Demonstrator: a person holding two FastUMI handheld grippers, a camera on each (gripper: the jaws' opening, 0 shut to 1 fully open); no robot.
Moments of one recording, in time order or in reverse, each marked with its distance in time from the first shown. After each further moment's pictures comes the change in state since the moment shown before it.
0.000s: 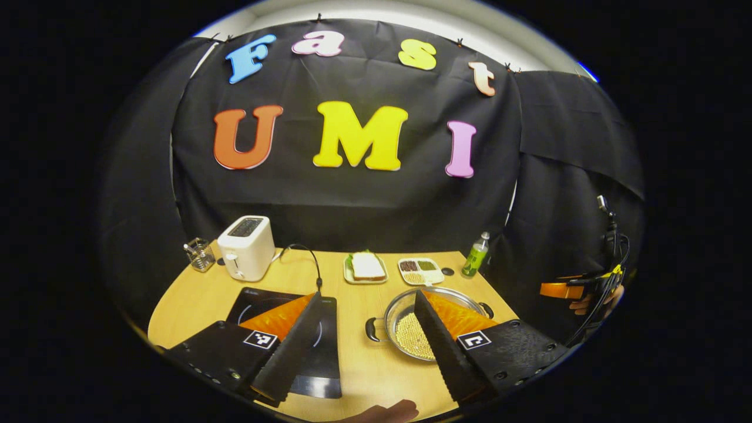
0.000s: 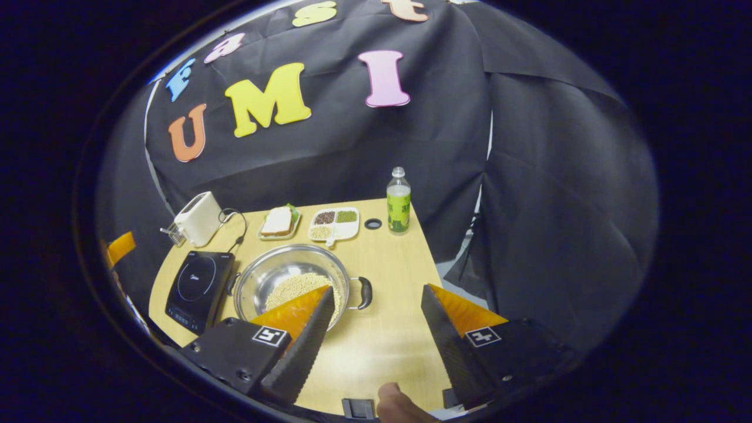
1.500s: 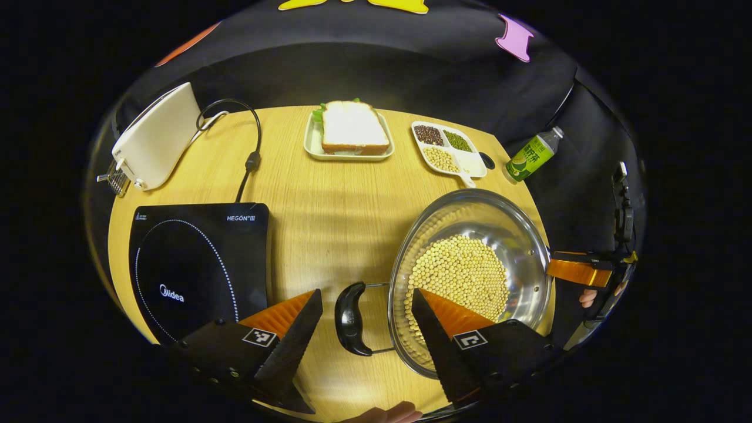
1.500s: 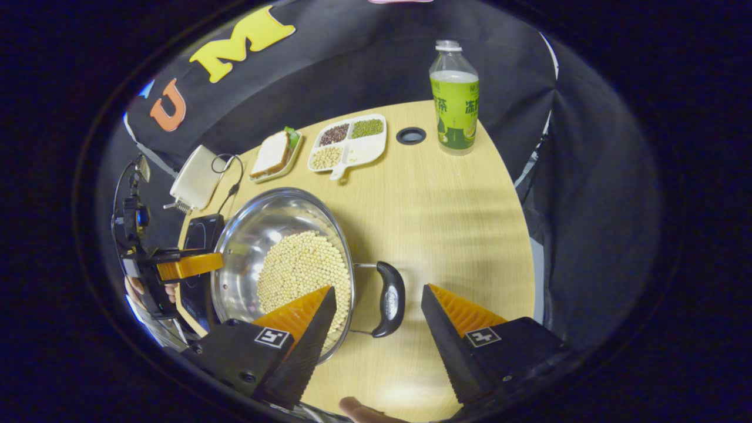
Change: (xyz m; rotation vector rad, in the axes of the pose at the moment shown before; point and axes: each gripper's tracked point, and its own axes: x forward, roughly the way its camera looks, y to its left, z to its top) left arm 0.185 -0.004 -0.163 -0.105 0.698 -0.075; right arm 0.183 0.031 -0.063 0.061 0.497 0.223
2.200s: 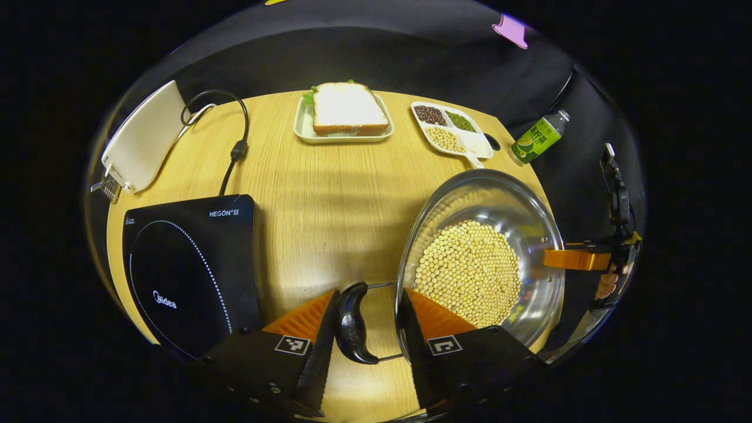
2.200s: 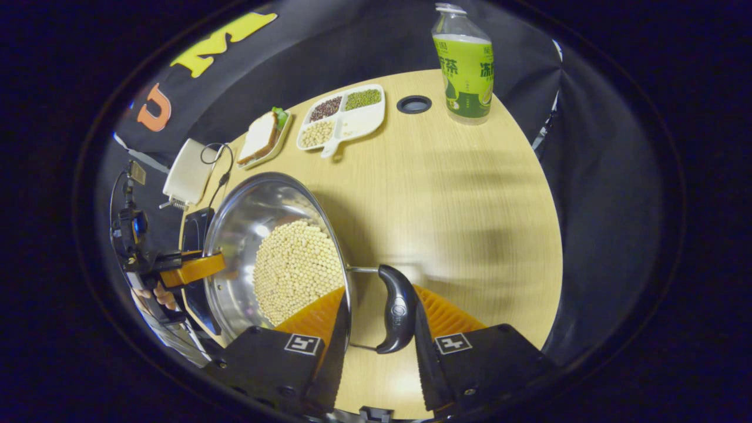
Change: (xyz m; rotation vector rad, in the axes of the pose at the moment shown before) left arm 0.016 0.004 -0.007 0.038 0.062 0.013; right arm 0.026 0.003 -0.010 0.046 0.123 0.014
